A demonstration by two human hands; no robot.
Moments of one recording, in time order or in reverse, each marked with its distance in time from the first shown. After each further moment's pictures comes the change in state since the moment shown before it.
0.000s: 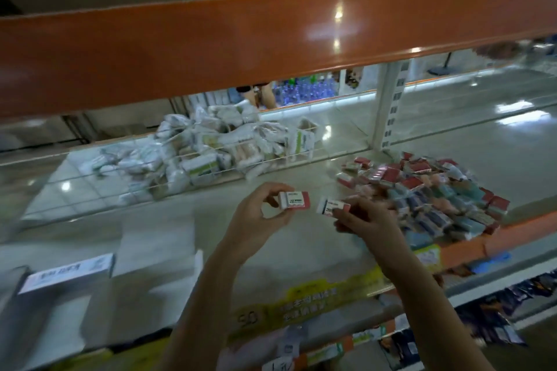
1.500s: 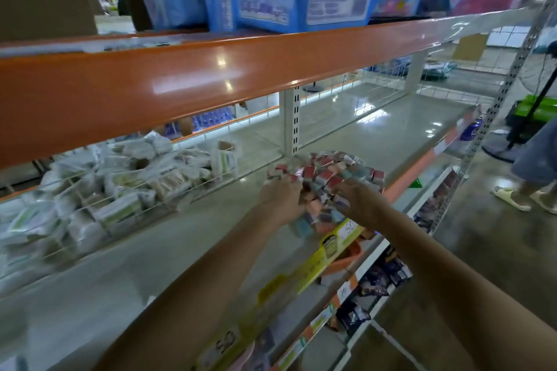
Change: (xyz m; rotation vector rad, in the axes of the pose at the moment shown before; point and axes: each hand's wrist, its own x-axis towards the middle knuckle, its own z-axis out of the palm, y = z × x) left_hand 0.068 0.052 0.095 0.920 -0.538 0.371; right_hand -0.020 -0.024 -0.080 -1.334 0.125 0.100
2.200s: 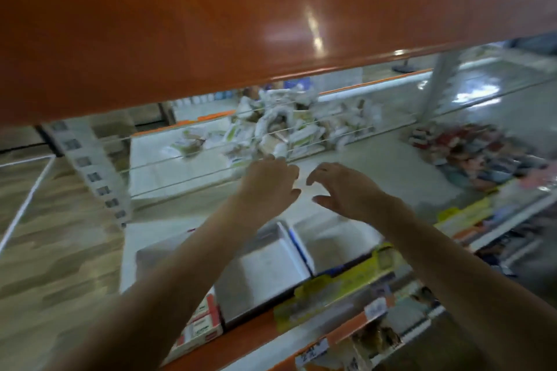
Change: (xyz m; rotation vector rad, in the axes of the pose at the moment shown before) left_hand -0.315 -0.233 -0.049 0.148 0.078 -0.175; right_hand -0.074 -0.377 0.052 -0.048 -0.060 -0.512
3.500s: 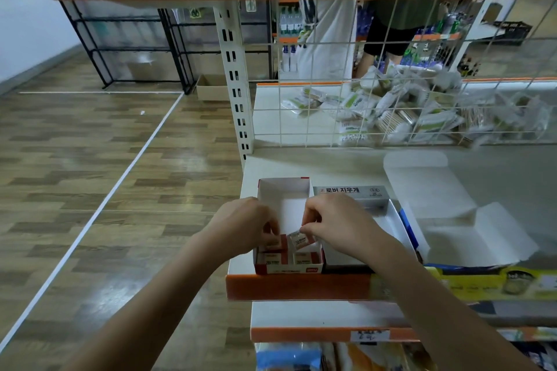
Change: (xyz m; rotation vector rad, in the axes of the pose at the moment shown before) left_hand -0.199 -0.099 0.059 -0.236 -0.307 -0.373; right_hand -0.001 -0.184 0.057 0.341 -0.239 -0.204
